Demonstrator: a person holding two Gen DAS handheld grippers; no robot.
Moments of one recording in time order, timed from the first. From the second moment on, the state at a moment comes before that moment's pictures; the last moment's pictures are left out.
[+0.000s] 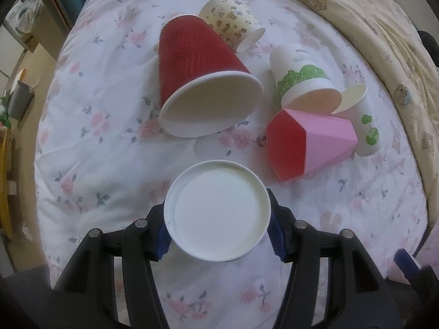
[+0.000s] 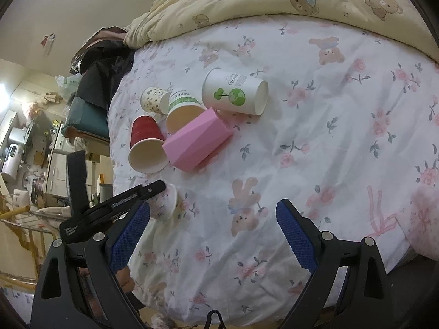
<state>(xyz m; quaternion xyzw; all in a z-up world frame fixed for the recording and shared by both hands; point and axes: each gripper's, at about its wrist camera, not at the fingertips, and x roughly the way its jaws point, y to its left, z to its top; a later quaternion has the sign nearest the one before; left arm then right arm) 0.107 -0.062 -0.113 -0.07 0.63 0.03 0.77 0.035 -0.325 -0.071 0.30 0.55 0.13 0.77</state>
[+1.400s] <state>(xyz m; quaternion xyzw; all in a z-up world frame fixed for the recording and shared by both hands) 0.043 -0.070 -0.012 -0.04 0.48 0.00 0.88 0.031 -0.323 -0.059 0.27 0.53 0.12 0.79</state>
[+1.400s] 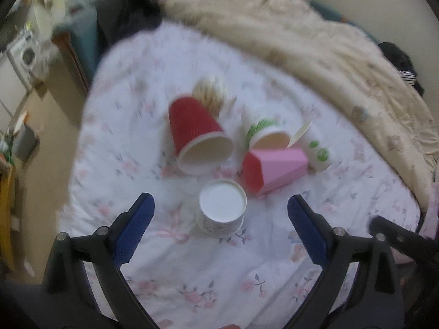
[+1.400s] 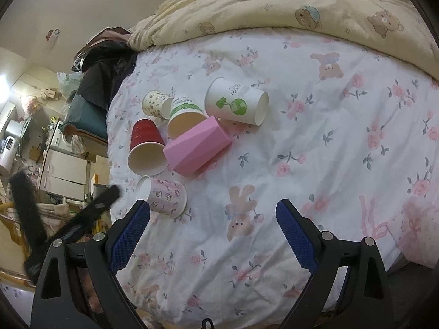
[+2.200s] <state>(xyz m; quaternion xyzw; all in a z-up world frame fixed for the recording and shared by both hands) -0.068 -0.012 0.001 -0.05 0.39 0.06 0.92 -0.039 -0.274 -0.015 0.14 0.44 0.17 0.87</state>
